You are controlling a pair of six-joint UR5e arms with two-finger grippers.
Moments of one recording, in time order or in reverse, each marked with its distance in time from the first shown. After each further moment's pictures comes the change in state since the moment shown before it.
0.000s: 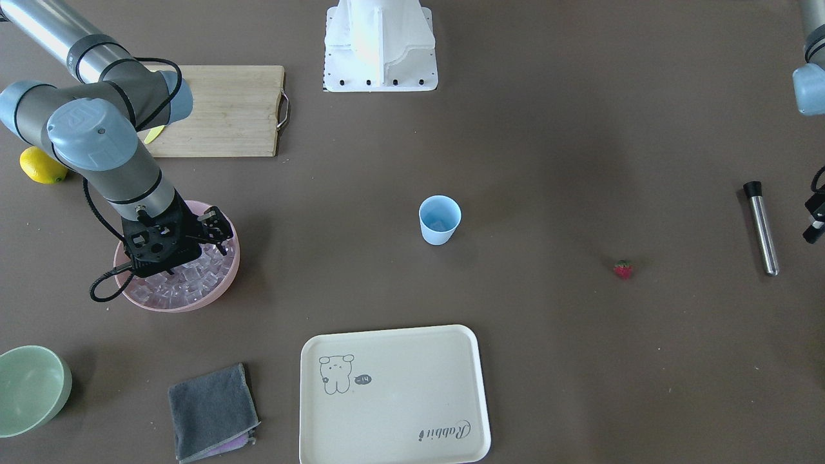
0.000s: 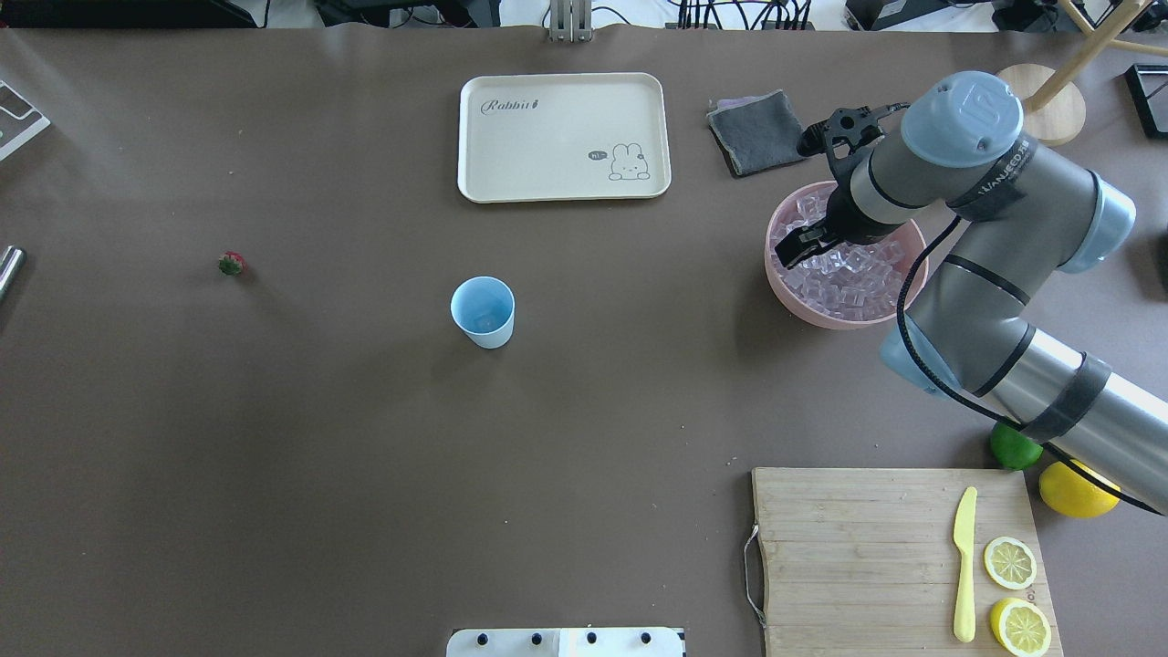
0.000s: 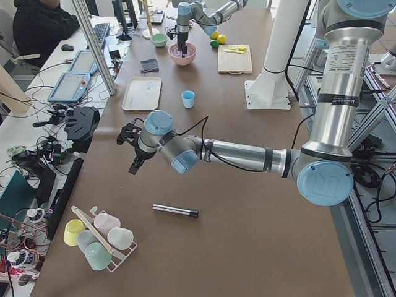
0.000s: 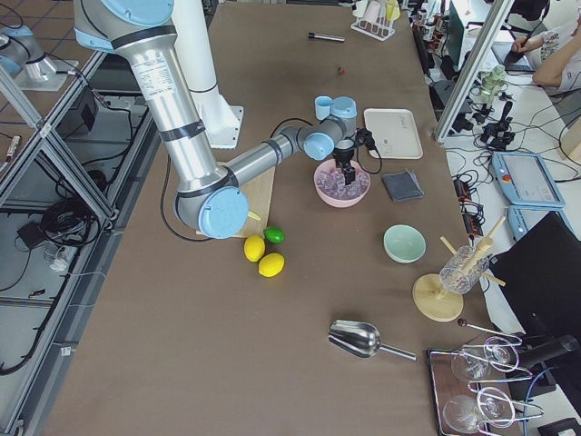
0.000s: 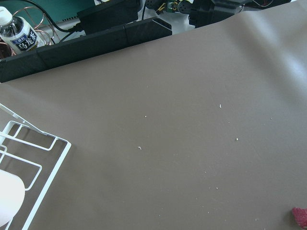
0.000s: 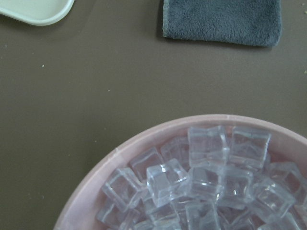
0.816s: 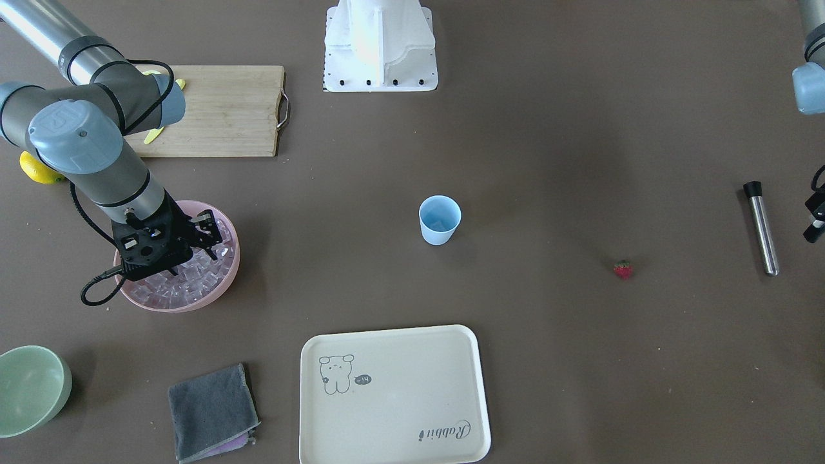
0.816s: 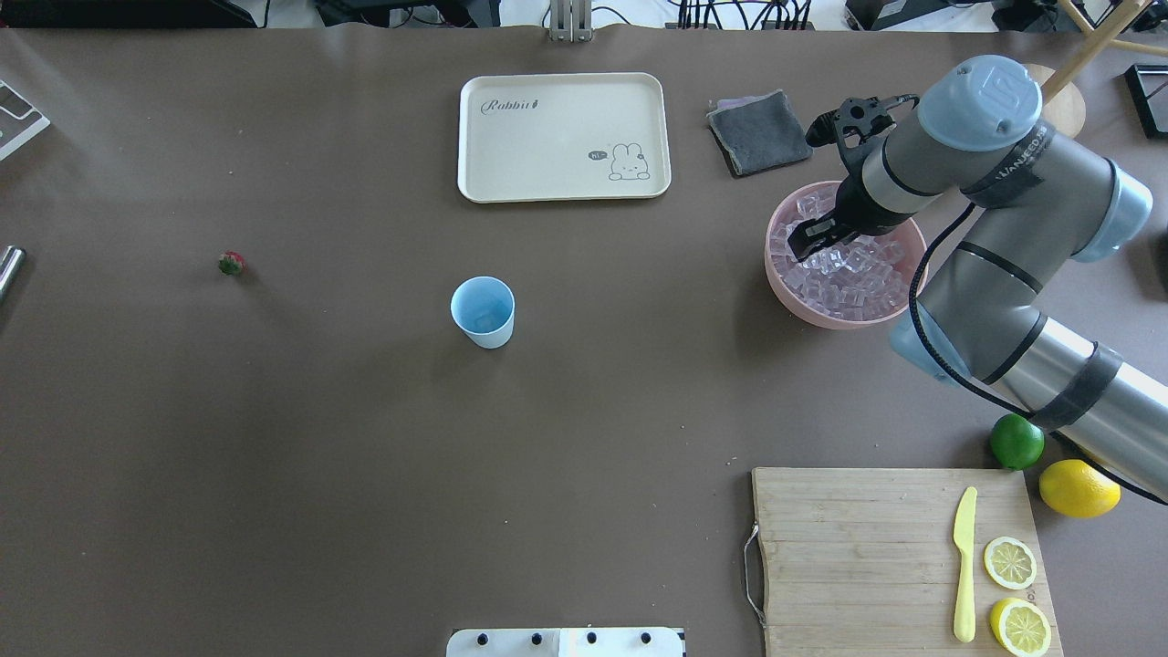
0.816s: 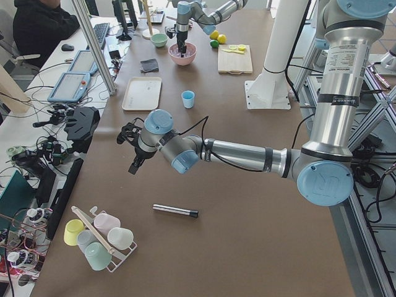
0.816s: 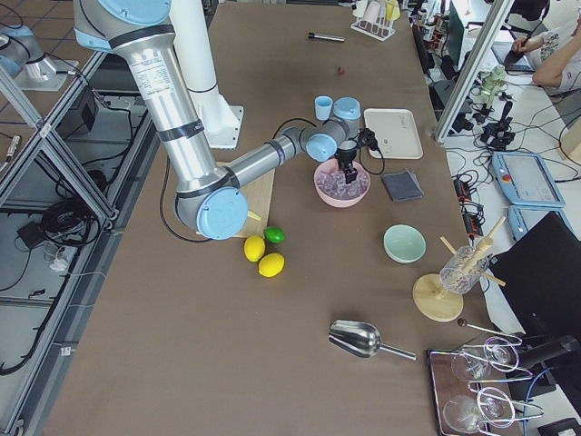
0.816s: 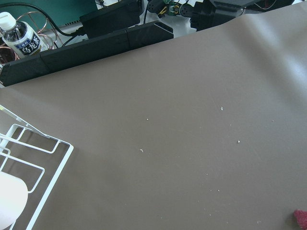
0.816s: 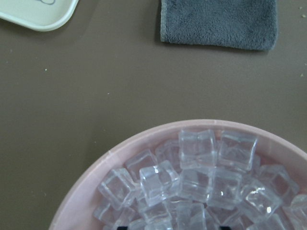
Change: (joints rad) left arm 0.000 0.004 -0.008 -0.005 0.002 -0.001; right arm 0.033 -0.004 -0.004 0.006 0.056 -0.028
